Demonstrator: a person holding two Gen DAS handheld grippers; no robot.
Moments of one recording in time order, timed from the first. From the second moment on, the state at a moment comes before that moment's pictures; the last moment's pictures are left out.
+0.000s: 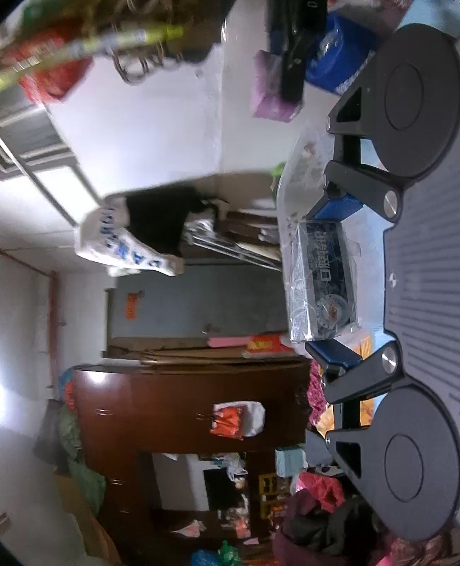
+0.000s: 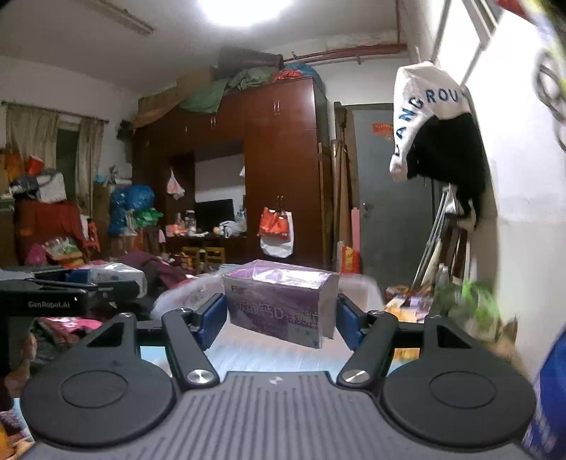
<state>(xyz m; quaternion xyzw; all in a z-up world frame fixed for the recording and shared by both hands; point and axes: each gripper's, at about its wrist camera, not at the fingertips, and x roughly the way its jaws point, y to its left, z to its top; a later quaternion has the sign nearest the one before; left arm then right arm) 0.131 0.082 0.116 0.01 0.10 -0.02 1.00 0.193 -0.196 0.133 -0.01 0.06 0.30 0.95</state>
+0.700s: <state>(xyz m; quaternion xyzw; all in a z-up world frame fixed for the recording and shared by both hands) 0.132 0.097 0.086 -0.03 0.12 -0.05 0.99 0.218 -0.208 0.110 -0.02 0.10 0.32 0.94</state>
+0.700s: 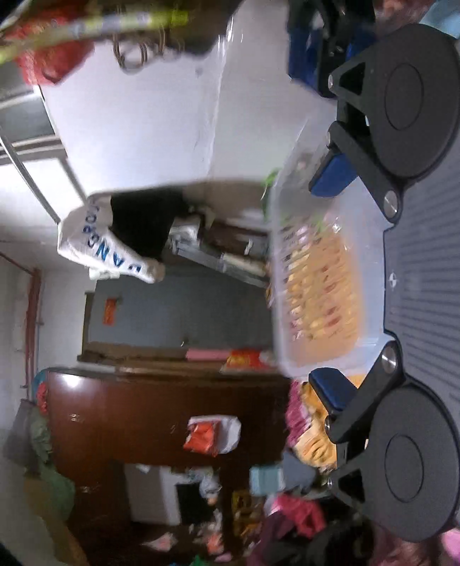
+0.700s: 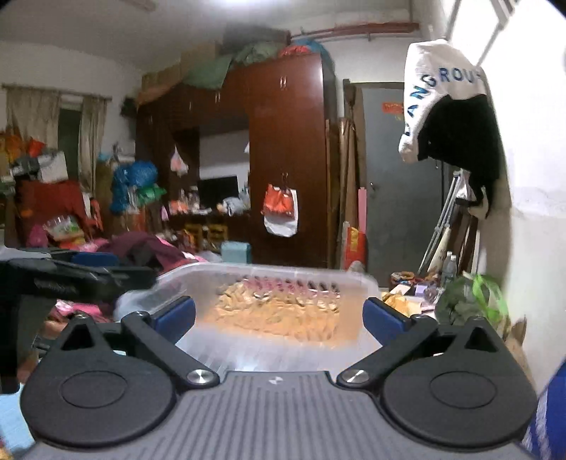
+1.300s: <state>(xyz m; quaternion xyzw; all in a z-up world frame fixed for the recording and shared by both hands) 0.050 0.095 -0.017 0.00 0.19 -0.02 0.98 0.187 -0.121 0.078 -0.09 0.14 0.39 0.91</state>
